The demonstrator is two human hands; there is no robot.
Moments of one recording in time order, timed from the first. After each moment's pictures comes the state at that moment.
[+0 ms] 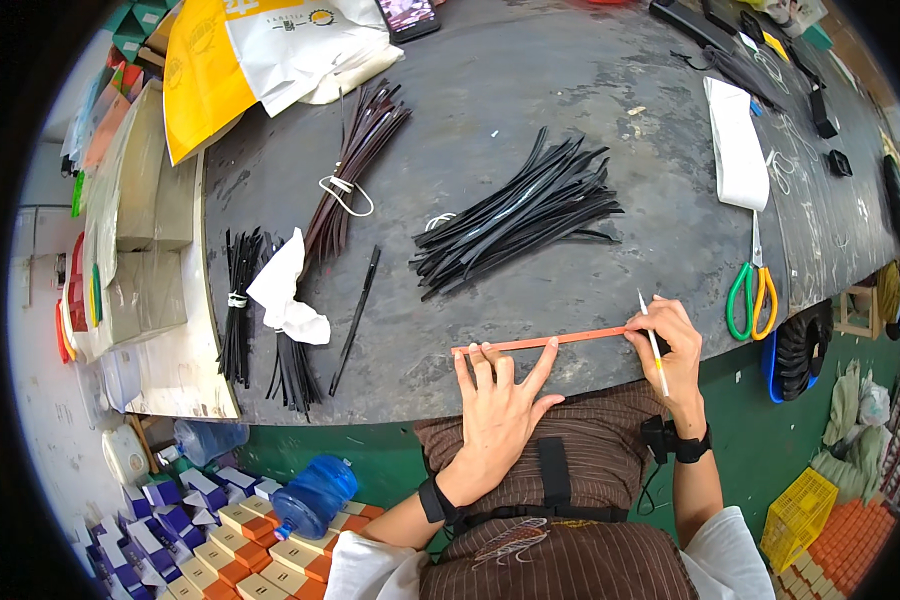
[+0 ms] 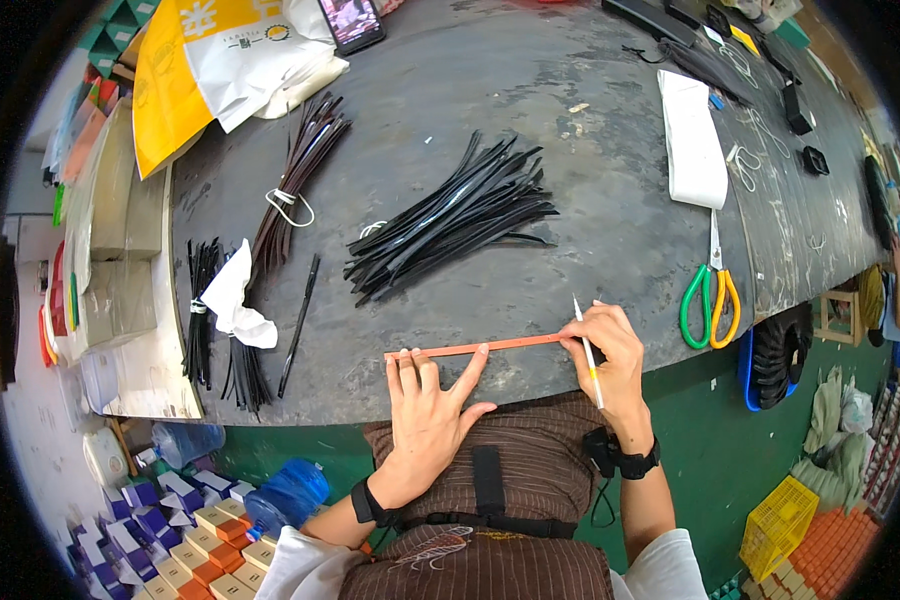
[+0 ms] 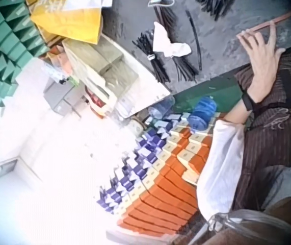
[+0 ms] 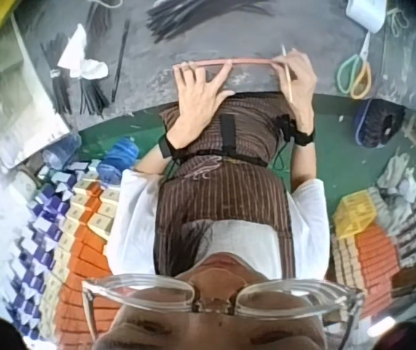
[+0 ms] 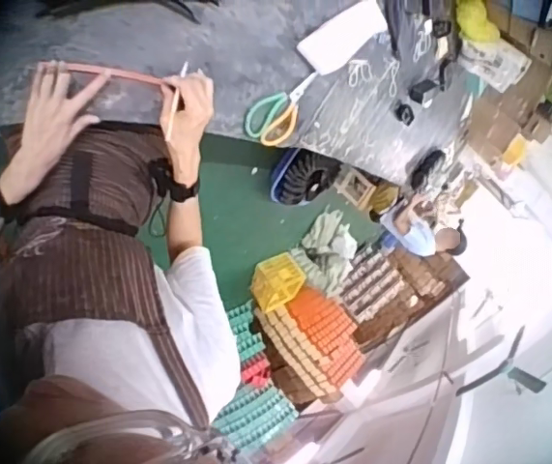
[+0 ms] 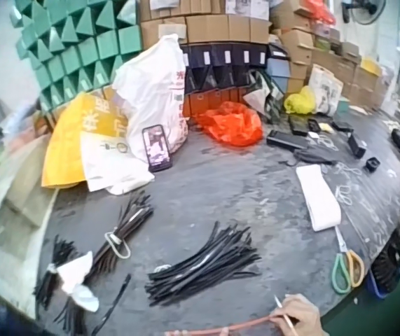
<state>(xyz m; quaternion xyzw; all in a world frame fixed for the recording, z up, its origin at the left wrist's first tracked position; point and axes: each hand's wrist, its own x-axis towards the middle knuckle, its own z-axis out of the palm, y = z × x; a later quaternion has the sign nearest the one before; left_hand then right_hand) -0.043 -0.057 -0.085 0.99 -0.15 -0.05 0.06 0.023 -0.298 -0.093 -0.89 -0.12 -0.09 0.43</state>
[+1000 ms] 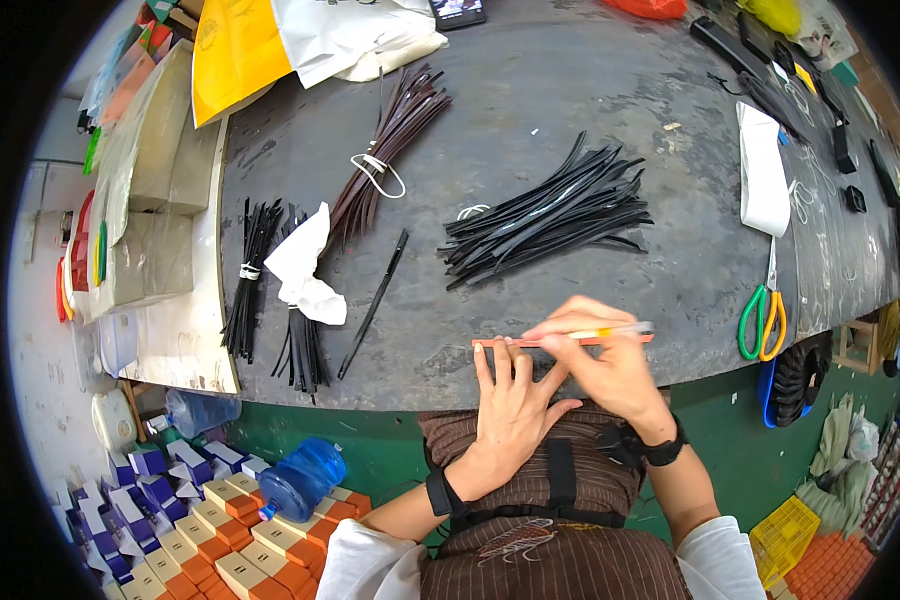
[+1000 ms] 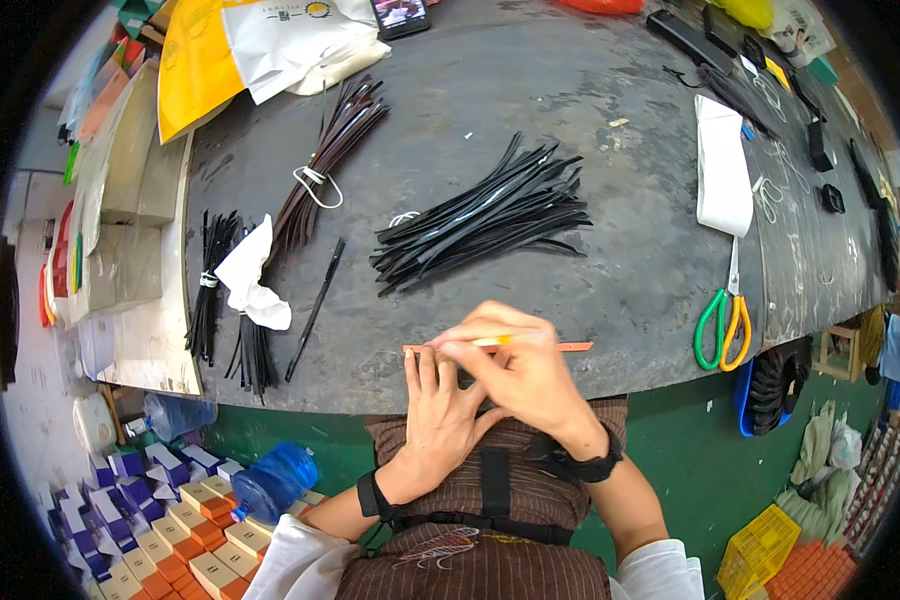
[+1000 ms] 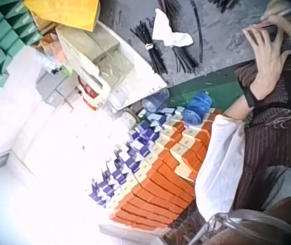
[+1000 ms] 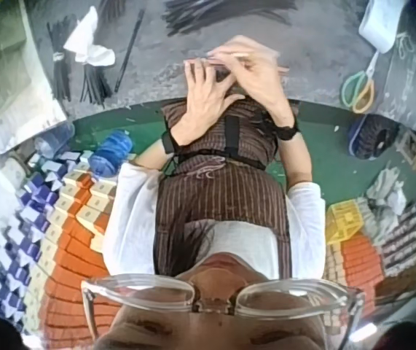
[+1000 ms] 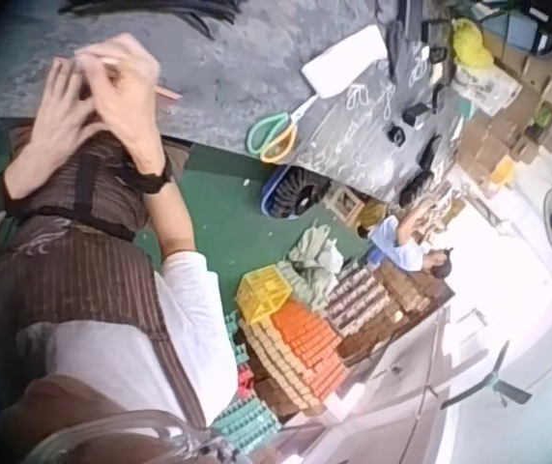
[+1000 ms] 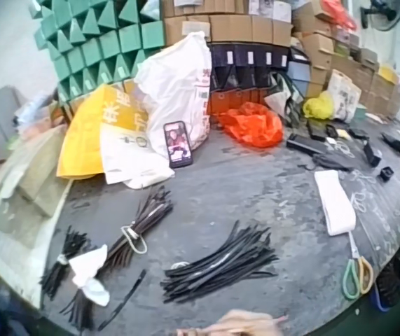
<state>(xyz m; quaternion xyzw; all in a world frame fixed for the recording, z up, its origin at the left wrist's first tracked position) -0.050 -0.055 -0.099 0.98 -0.13 -0.04 0.11 0.052 -0.190 -0.042 -0.72 -0.16 0.14 0.66</state>
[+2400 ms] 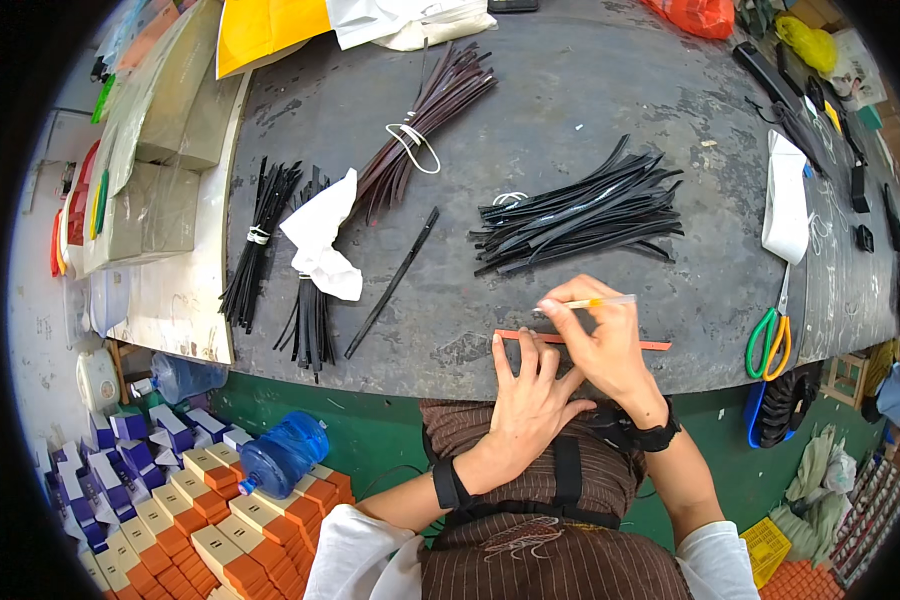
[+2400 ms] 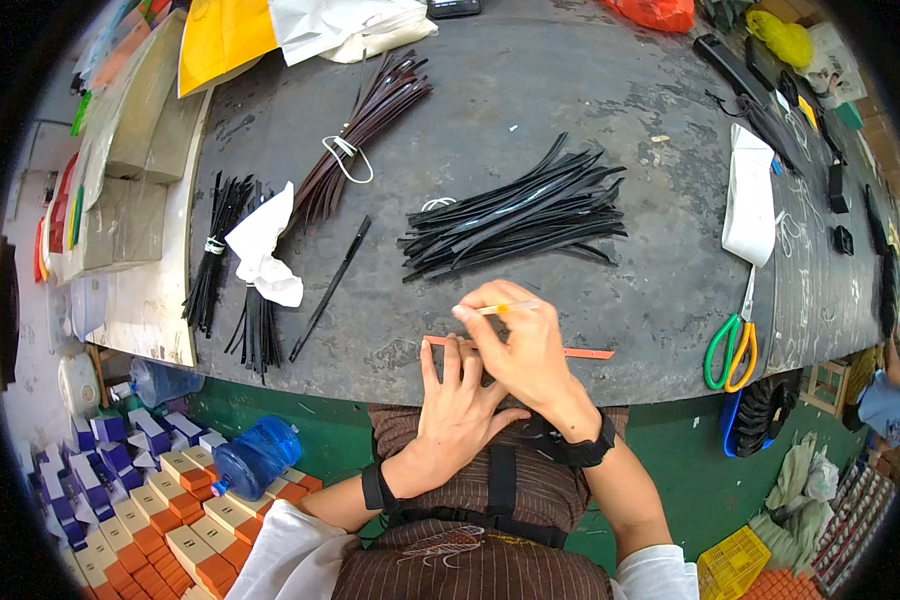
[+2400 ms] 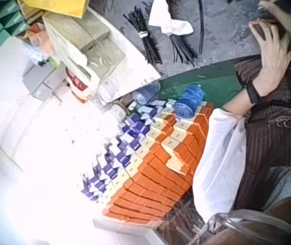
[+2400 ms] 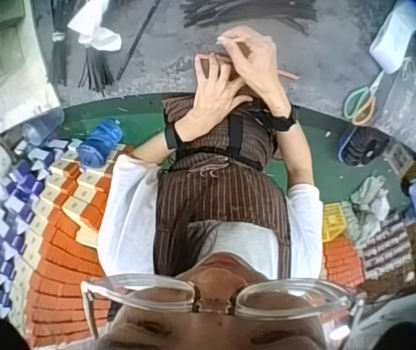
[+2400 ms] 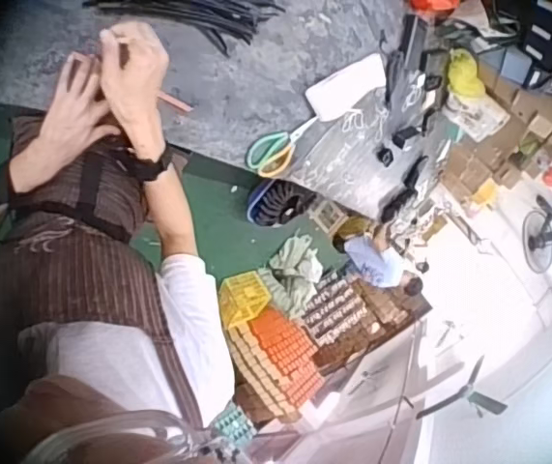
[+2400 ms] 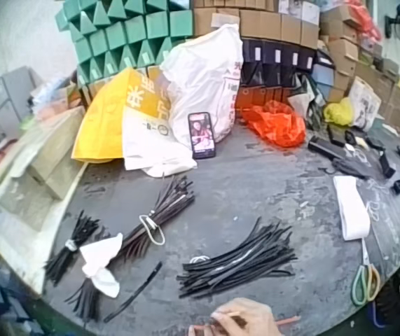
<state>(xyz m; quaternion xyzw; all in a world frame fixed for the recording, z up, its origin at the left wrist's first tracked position) -0.048 -0.055 -0.093 0.98 -0.14 -0.06 0.13 0.066 -0.159 -0.066 -0.81 -0.20 0.06 0.55</state>
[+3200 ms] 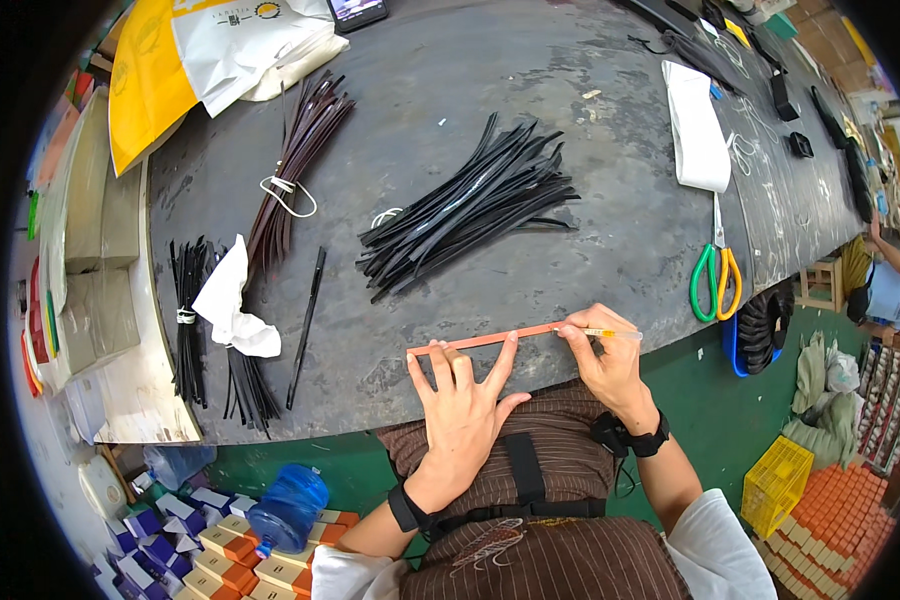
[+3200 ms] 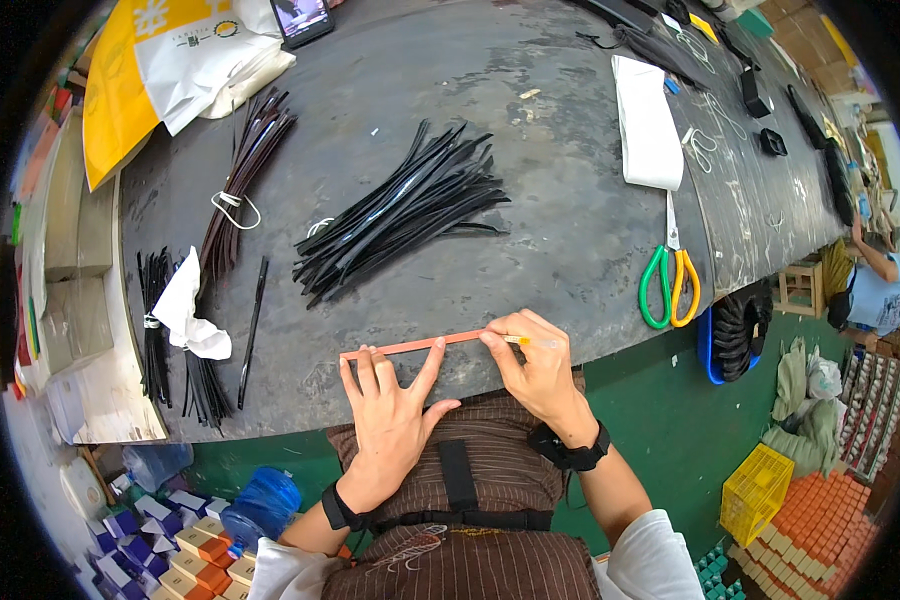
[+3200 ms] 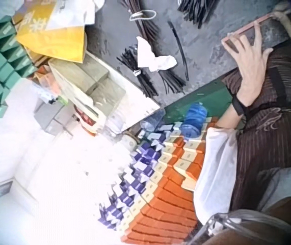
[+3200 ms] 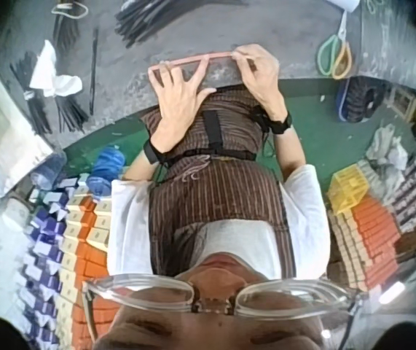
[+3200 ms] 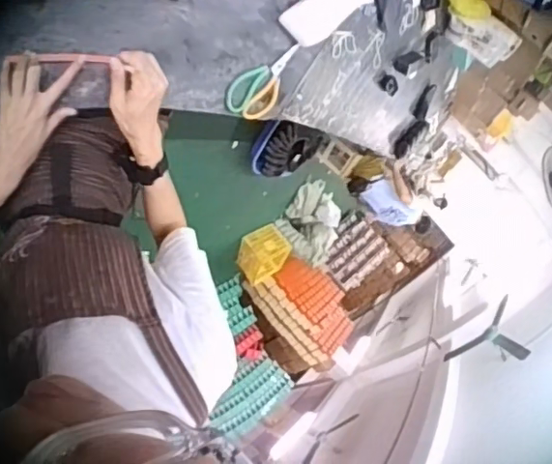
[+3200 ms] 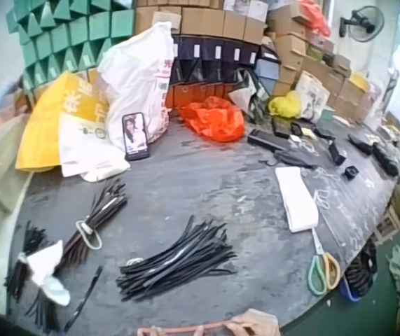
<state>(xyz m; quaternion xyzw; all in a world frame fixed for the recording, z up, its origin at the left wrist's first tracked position) -0.043 -0.056 -0.086 0.98 -0.15 -0.05 0.07 0.015 -0.258 -0.086 -0.88 -0.10 -0.06 0.46</state>
